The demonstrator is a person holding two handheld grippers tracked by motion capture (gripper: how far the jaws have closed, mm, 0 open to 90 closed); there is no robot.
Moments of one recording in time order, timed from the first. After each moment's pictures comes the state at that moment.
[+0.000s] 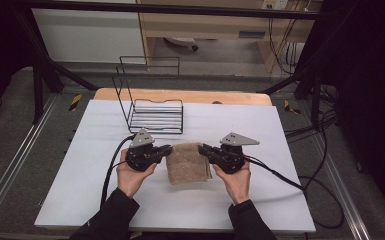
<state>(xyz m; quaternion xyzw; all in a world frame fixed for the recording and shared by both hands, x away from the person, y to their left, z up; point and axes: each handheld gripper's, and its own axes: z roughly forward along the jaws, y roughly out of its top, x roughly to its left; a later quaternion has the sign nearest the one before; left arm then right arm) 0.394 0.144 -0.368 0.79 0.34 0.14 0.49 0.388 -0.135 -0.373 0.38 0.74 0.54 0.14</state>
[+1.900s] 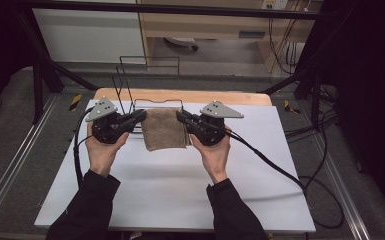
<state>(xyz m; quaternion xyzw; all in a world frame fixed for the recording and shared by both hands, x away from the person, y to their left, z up) 0.412 0.207 -0.286 0.72 0.33 0.23 0.57 0.414 -0.076 -0.292 0.32 0.69 0.61 0.20</state>
